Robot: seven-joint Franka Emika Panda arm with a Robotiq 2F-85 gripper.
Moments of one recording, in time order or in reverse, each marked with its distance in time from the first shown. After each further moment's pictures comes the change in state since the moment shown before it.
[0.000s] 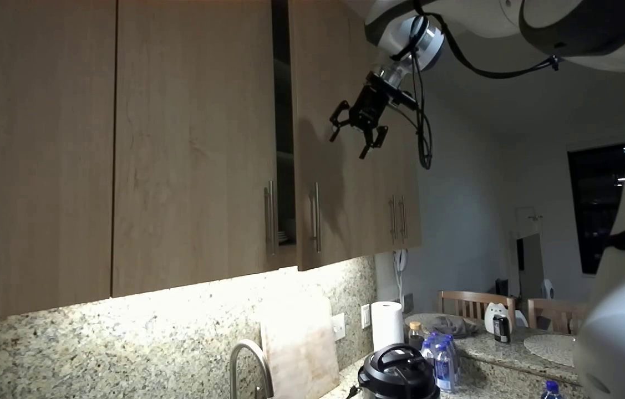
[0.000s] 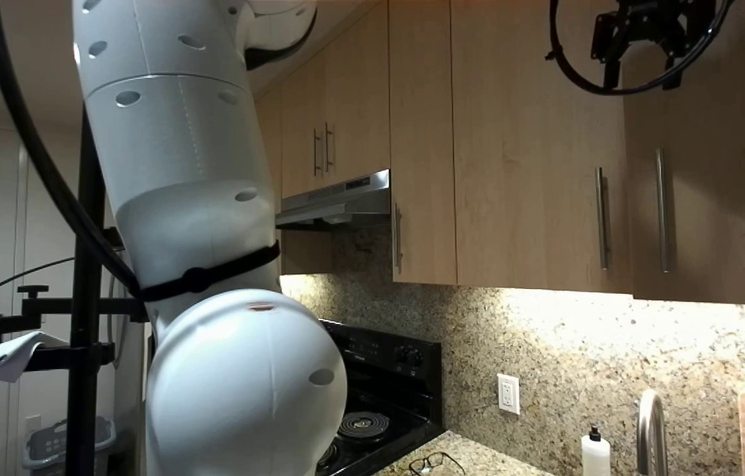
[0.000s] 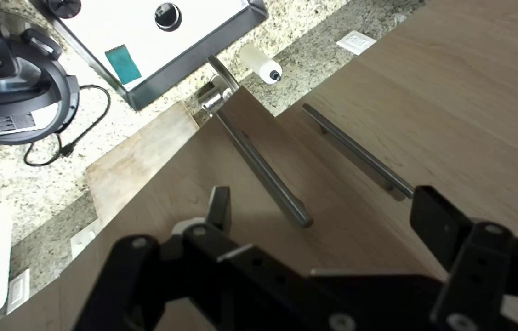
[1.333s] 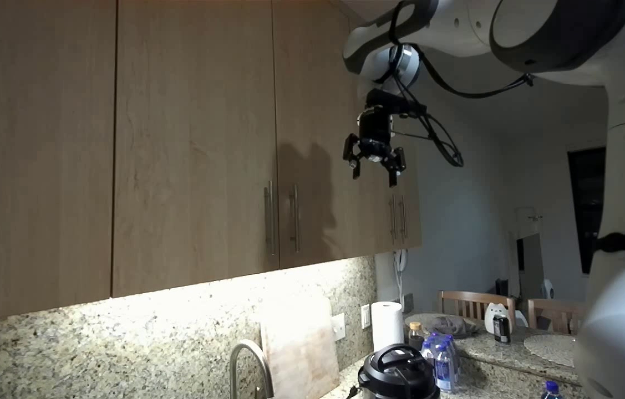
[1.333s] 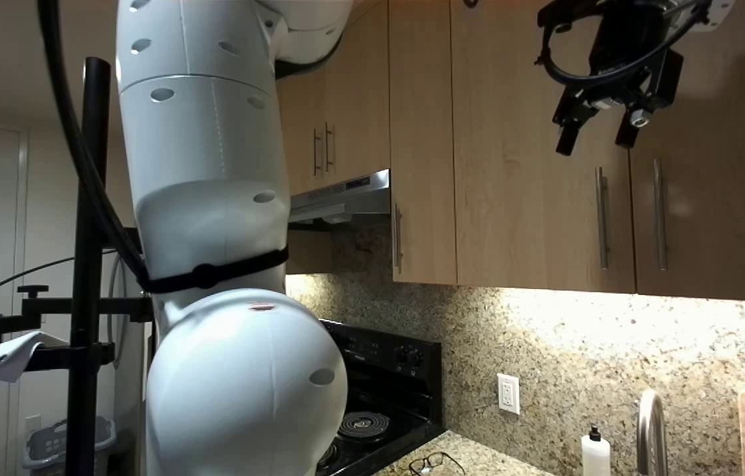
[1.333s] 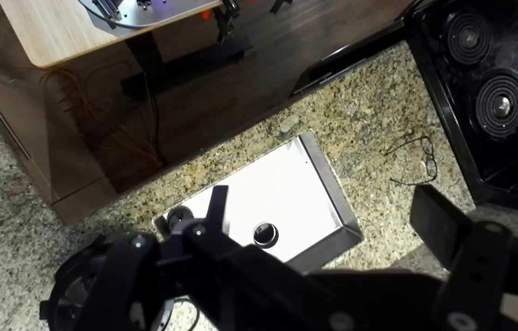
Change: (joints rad) arm 0.002 0.103 0.039 0.023 -0.190 -0.516 0.002
